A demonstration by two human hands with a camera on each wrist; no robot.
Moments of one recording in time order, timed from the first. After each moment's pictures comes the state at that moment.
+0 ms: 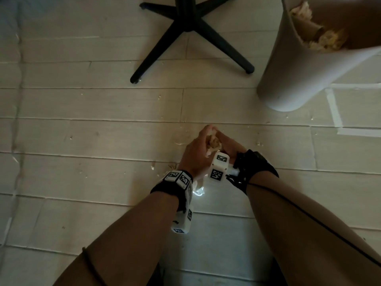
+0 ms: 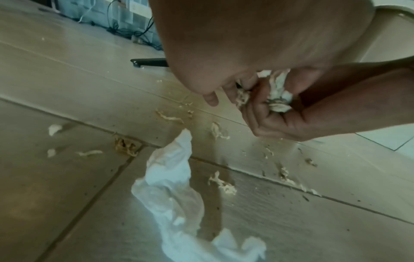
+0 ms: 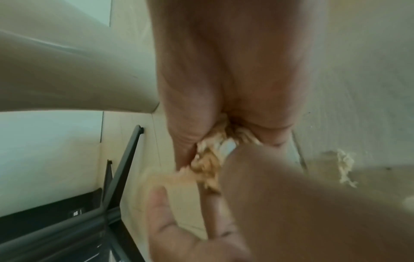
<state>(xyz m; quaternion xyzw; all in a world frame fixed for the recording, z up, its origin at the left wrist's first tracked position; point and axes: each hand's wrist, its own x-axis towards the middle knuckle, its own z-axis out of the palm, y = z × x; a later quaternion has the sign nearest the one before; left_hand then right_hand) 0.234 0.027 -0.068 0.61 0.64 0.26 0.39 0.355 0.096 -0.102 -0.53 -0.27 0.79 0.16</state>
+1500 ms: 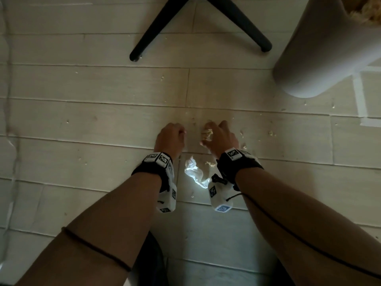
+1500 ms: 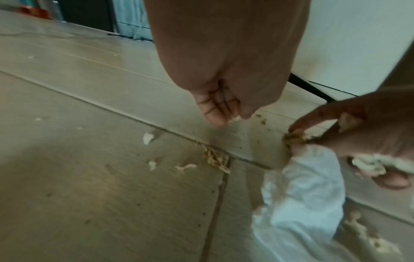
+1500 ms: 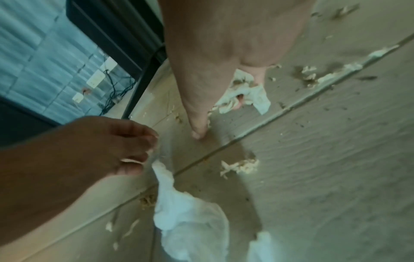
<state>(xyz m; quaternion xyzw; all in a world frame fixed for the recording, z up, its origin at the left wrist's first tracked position) 0.150 0.044 -0.106 0.57 0.78 0.11 0.25 0.316 0.074 -0.116 -0.63 -0.69 0.36 0.02</state>
